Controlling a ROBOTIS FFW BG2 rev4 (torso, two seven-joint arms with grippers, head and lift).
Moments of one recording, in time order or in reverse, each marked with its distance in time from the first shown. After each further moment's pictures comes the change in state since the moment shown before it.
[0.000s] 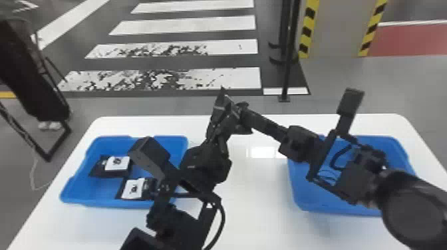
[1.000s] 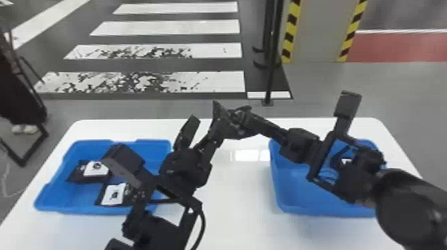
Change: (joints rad) left arm 0.009 -0.004 0.016 0.001 0.060 -0.029 -0.049; right arm 0.028 0.001 -0.107 -0.023 0.117 0.059 -0.010
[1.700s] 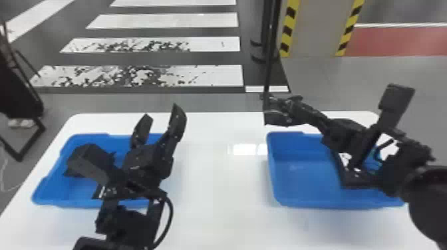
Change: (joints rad) left arm 0.028 -0.035 0.151 0.065 -0.157 -0.044 0.056; right arm 0.067 0.019 -0.217 -0.042 0.211 0.022 -0.025
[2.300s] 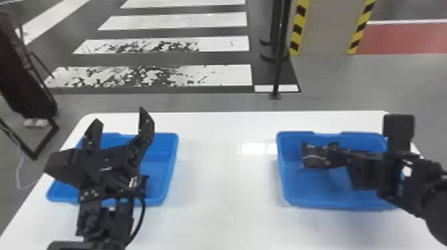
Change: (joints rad) left arm 0.026 -0.046 0.199 0.042 -0.308 -0.067 0.081; right arm -0.002 -0.003 -0.042 0.100 0.301 0.229 -0.125
